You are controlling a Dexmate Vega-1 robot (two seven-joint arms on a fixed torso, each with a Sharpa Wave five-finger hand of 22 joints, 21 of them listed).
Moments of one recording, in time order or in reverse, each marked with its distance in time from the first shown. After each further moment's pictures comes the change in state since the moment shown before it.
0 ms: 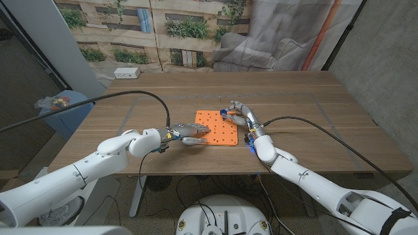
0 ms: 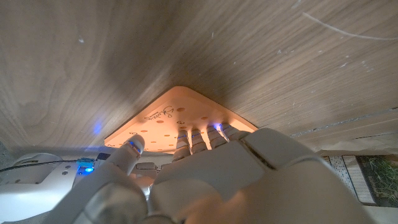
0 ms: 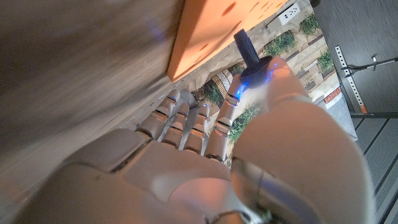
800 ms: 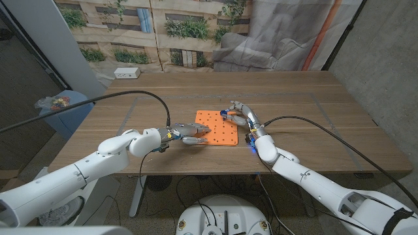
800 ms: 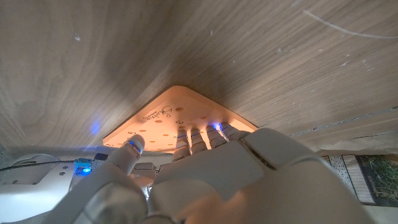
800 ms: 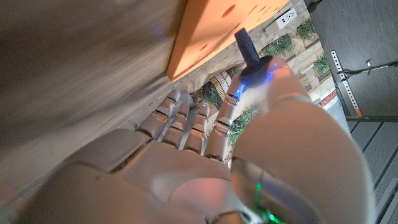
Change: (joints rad) left arm -0.008 -0.009 0.002 0.010 0.002 -0.004 0.002; left_hand 0.000 0.000 0.003 -0.003 0.000 0.002 -0.002 0.001 0.000 0.000 0.000 0.000 0.000 0.000 0.000 0.000 0.000 0.003 0.003 0.000 0.000; right arm -0.002 -0.012 0.000 -0.008 -0.007 0.004 0.017; right_hand 0.000 0.000 -0.001 -0.001 -0.001 0.009 0.009 0.000 0.000 0.000 0.000 -0.007 0.000 0.000 0.000 0.004 0.005 0.000 0.000 0.000 0.000
